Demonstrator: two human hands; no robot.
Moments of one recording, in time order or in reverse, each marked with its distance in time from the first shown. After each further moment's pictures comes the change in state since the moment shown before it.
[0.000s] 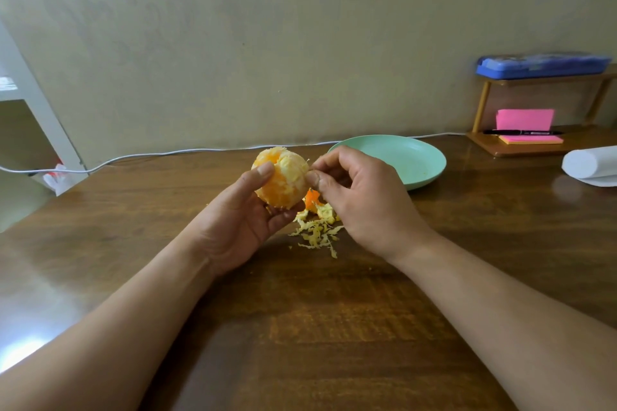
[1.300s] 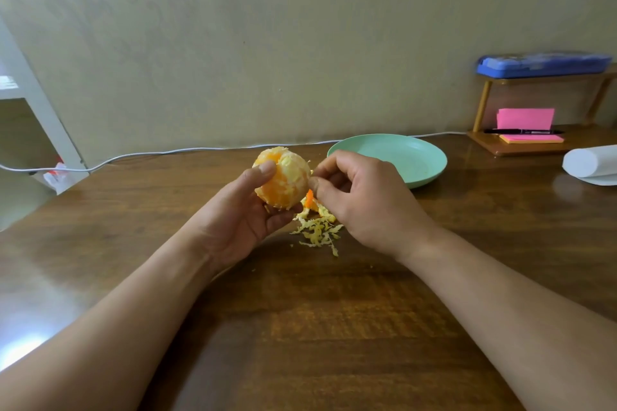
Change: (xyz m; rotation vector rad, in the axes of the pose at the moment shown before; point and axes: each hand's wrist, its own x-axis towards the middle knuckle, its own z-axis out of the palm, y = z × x) left_hand -0.002 0.003 -0.001 0.042 0.043 -0.013; right_hand 0.001 0.001 -0.005 -0.089 -0.087 0.000
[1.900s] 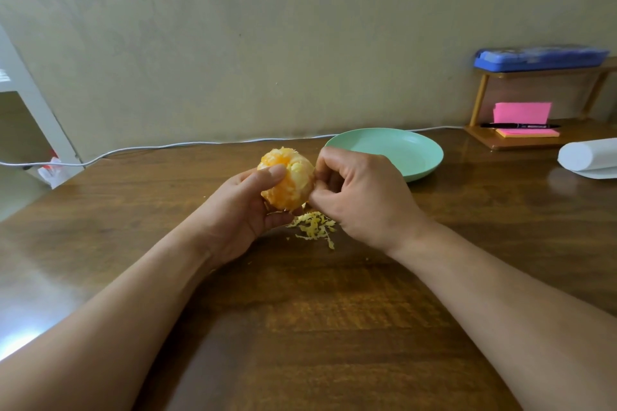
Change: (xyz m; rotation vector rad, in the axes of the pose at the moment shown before) left_hand 0.000 -0.004 0.005 0.153 0.006 0.008; right_hand -0.001 0.002 0.003 -0.174 0.049 -0.102
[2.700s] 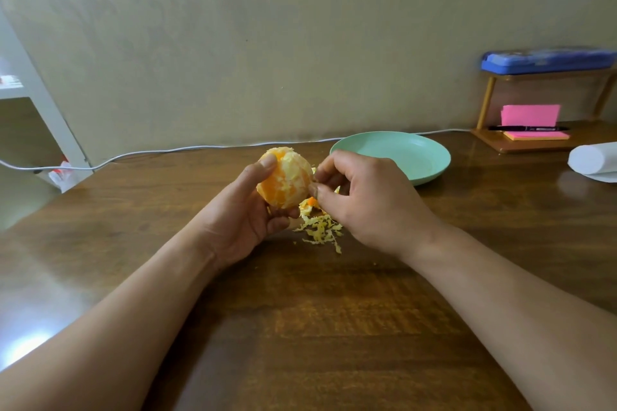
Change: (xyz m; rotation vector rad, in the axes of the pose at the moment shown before) left_hand -0.002 0.005 0.001 -0.035 0.033 -0.035; right_hand 0.001 -0.004 -0.004 0.025 -0.043 0.009
